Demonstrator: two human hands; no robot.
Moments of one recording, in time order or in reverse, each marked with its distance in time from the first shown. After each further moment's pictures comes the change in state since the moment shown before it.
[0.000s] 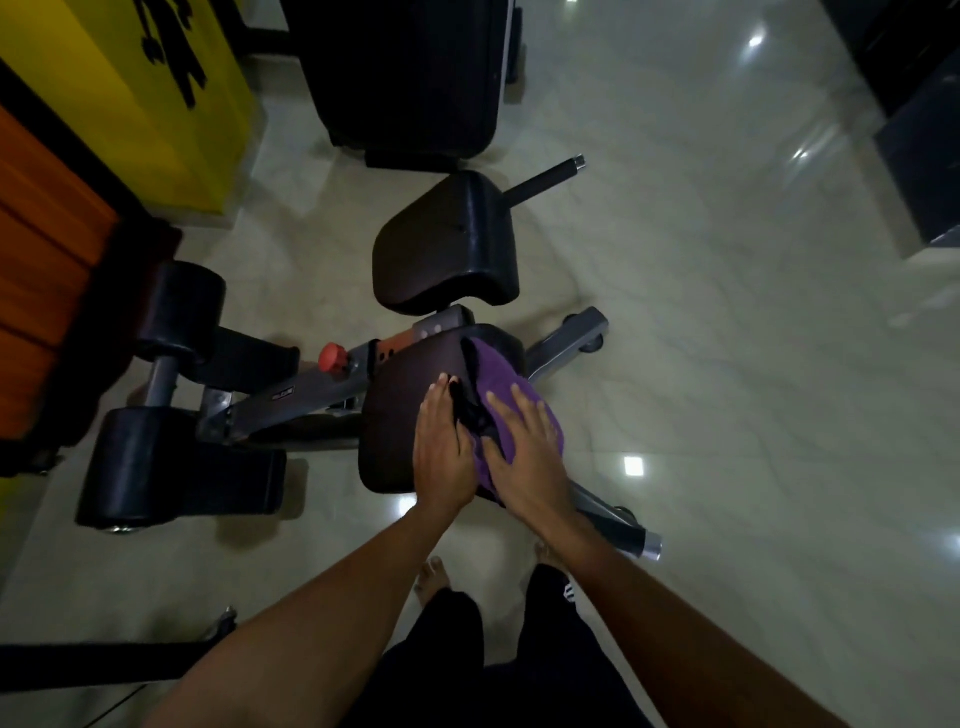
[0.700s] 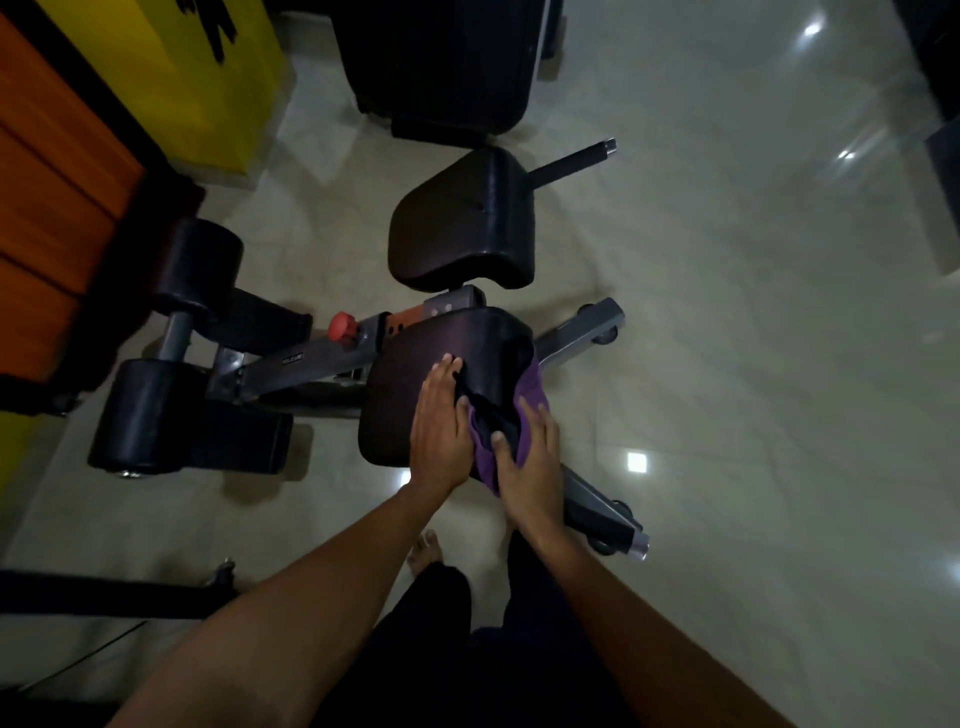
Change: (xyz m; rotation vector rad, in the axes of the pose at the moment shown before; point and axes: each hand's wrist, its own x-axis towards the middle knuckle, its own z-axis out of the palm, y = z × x) left_hand 0.000 -0.004 -0.001 -0.019 -0.006 -0.037; right_hand -0.025 0.009 0.013 0.246 0.097 0.193
